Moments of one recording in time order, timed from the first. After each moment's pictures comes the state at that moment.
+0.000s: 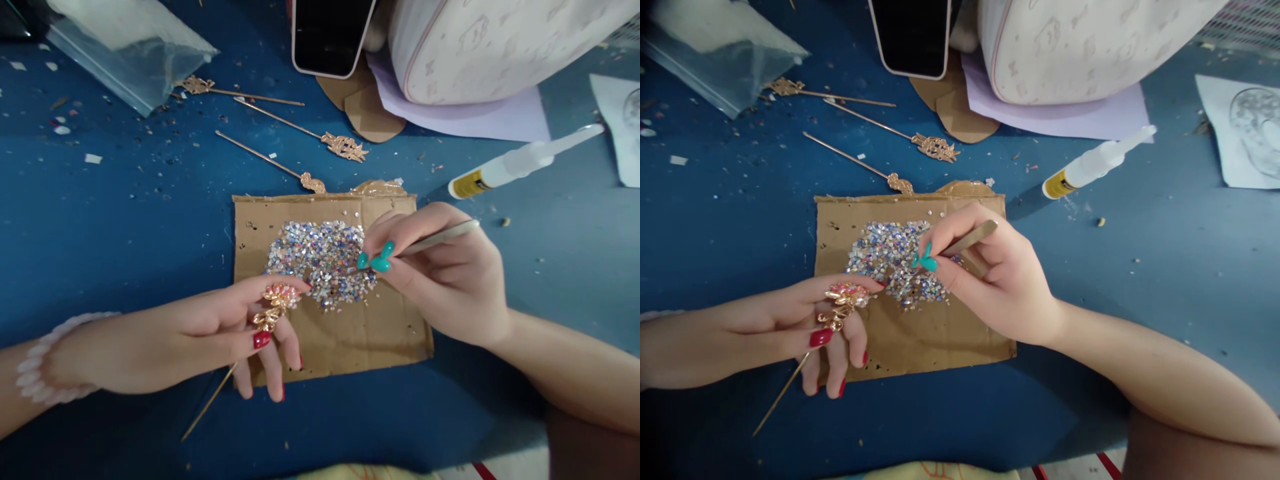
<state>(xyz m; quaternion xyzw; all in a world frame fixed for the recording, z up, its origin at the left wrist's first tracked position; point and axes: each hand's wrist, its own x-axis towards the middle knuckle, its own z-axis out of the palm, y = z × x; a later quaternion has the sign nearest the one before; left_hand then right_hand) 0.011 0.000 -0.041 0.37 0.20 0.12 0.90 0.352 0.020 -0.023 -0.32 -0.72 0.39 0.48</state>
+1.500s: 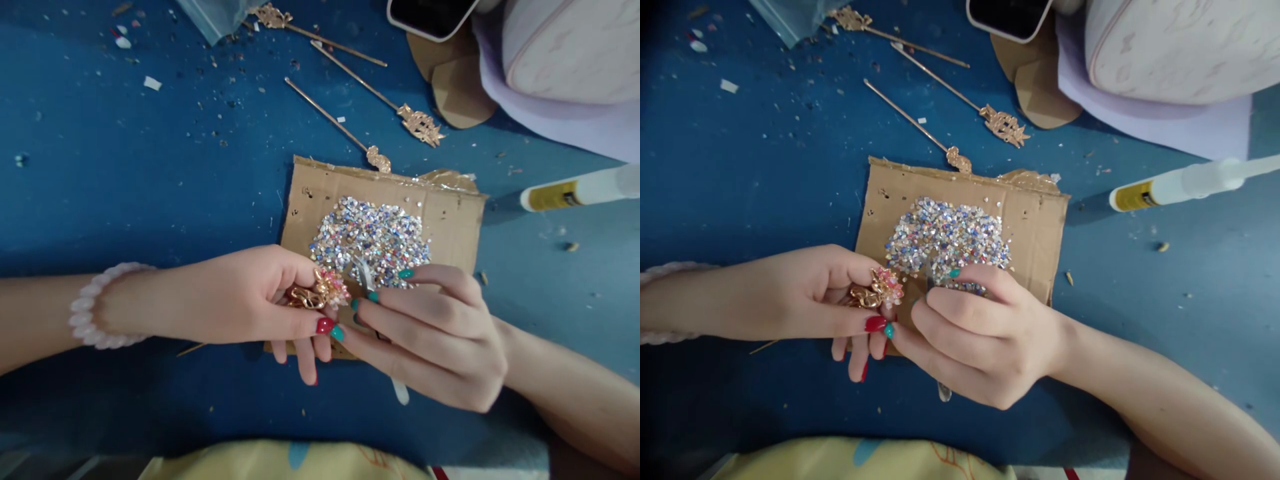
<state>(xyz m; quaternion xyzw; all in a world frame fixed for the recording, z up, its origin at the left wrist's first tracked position) 0.043 0.013 -0.007 0.35 0.32 0.05 0.88 0.332 -0.028 -0.017 -0.27 -0.91 0.07 0.31</state>
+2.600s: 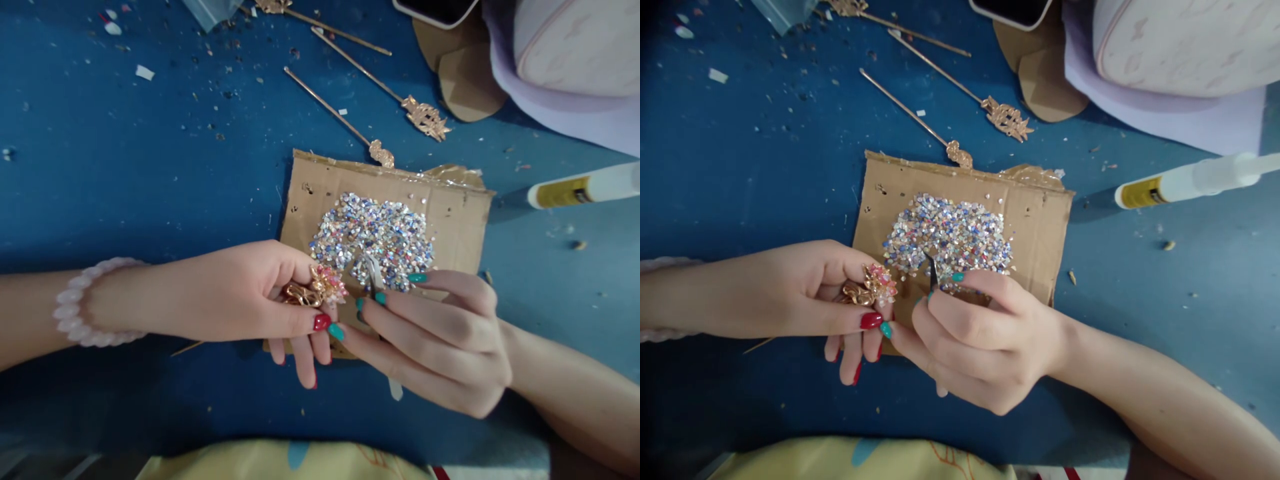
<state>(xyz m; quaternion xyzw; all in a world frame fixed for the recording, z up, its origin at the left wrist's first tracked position) 0.038 0.010 -0.018 0.37 0.27 0.06 0.89 0.337 -0.009 -0.036 -0.12 -0.92 -0.03 0.36</state>
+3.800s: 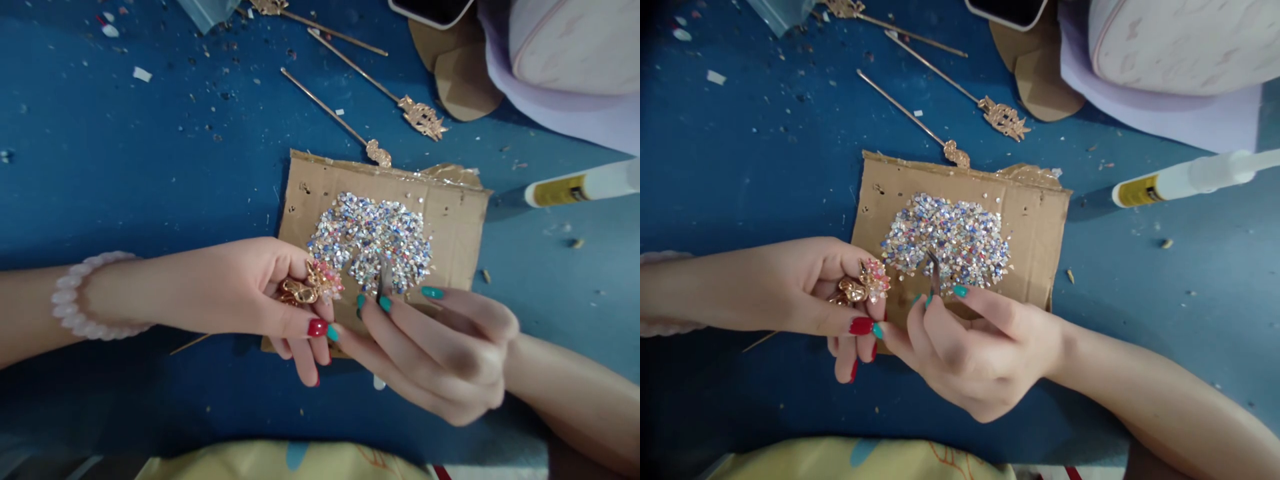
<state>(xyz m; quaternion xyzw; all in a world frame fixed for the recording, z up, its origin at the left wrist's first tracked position) 0.037 0.025 0.000 0.31 0.33 -0.04 0.89 0.340 -0.006 -0.008 -0.09 -0.96 -0.10 0.23</state>
